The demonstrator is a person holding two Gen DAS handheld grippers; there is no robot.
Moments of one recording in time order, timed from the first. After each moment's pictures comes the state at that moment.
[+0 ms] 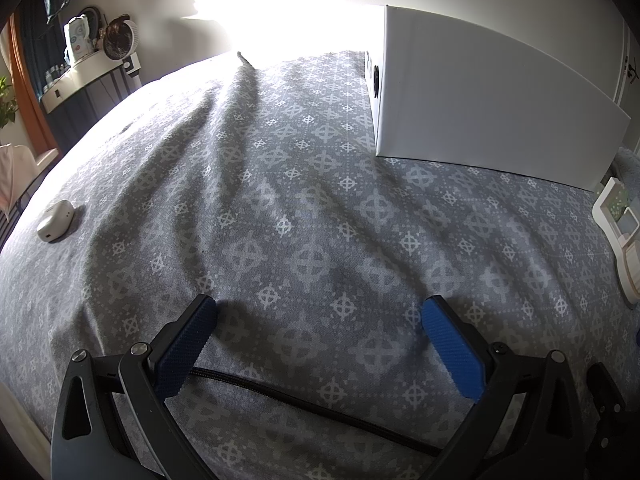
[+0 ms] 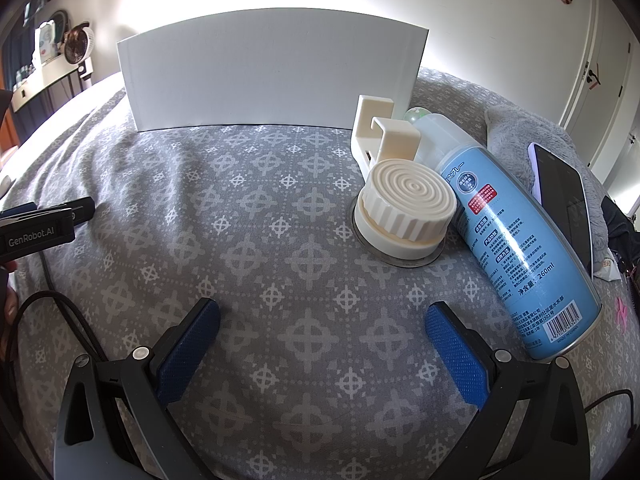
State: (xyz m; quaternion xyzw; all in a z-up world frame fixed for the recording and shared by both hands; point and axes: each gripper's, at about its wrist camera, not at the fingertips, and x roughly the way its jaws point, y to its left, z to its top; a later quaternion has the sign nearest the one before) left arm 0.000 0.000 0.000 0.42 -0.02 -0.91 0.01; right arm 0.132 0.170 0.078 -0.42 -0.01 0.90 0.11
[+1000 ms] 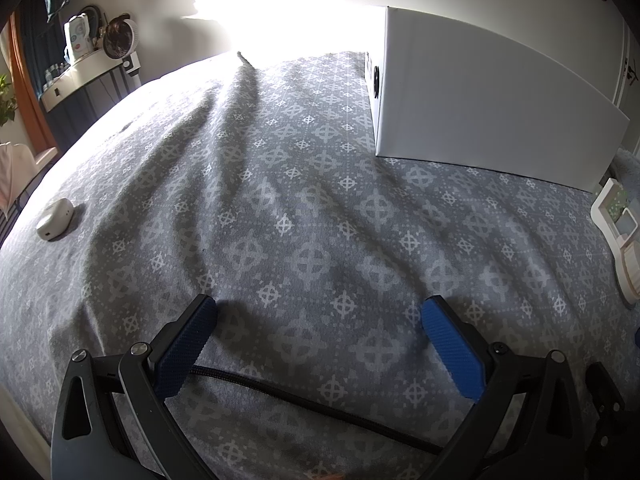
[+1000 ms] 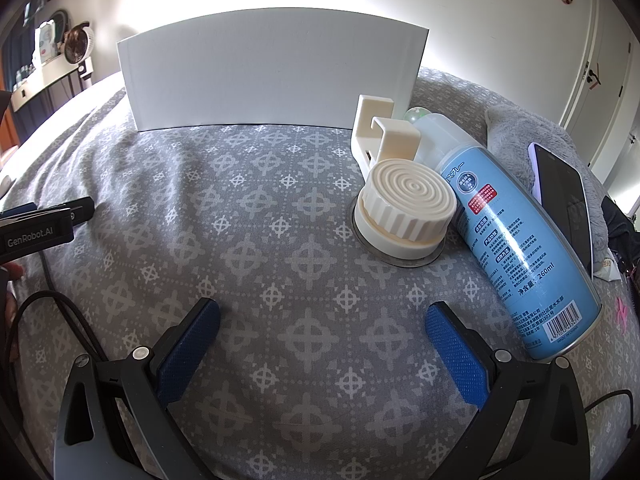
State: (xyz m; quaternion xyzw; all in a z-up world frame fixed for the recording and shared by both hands) left arm 0.002 0.000 0.000 0.42 -0.02 -0.91 0.01; right arm 0.132 0.170 0.078 -0.42 -0.01 0.90 0.11
